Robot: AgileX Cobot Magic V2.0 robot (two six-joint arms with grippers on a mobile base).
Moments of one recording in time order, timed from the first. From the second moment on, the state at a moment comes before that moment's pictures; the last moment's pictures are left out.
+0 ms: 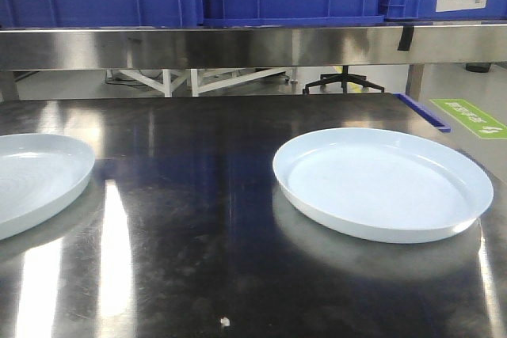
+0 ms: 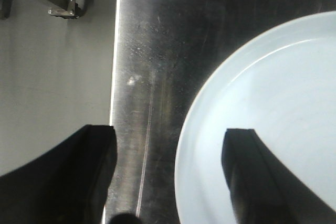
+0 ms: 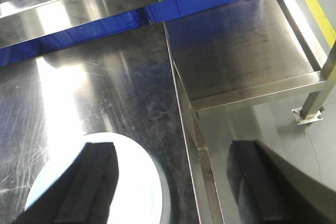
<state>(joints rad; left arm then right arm) -0.07 1.49 -0.95 0.23 0.72 -0.22 0.00 0.96 -0.94 0.05 0.65 0.28</state>
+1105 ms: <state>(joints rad) -0.07 1.49 -0.95 0.23 0.71 -0.22 0.00 0.96 -0.94 0.05 0.65 0.28</state>
